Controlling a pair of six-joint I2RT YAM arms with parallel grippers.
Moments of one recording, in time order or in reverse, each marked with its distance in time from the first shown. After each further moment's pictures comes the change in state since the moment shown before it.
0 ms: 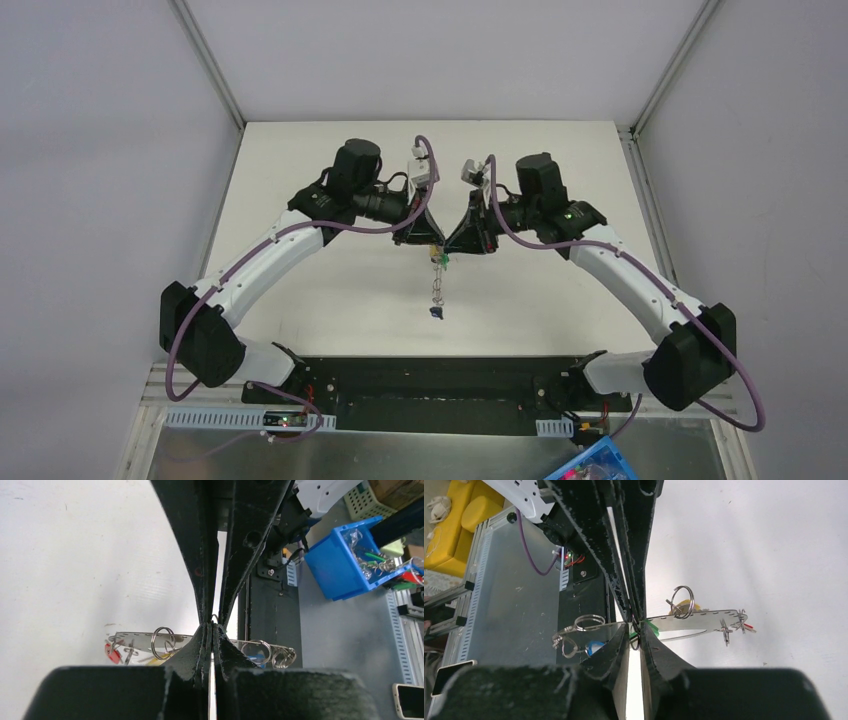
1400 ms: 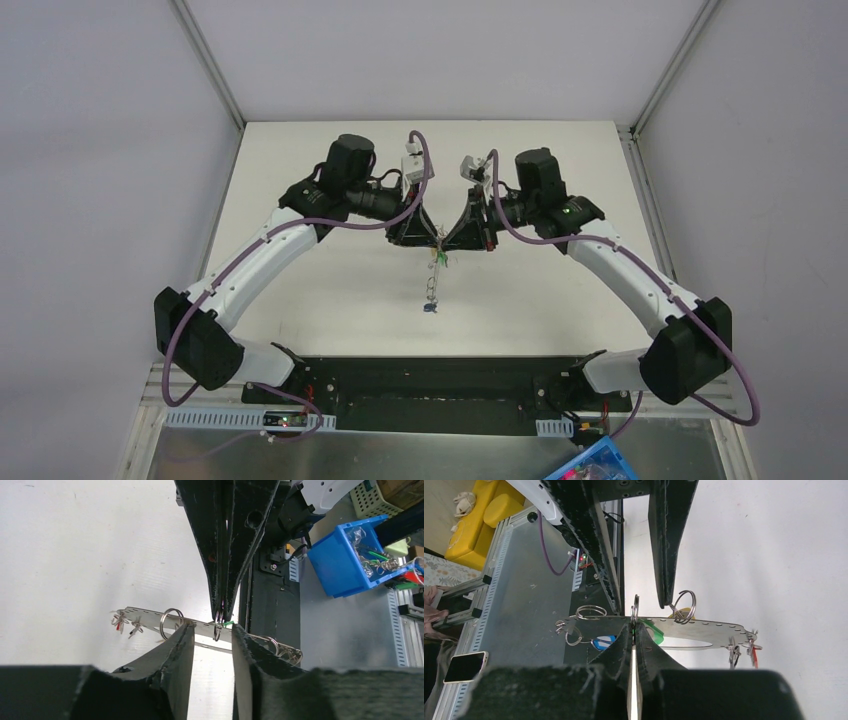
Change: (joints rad) left arm 0.021 -0.013 0.032 -0.065 -0.012 -0.029; right arm -0.030 0.010 0.008 0.060 -0.104 0.019
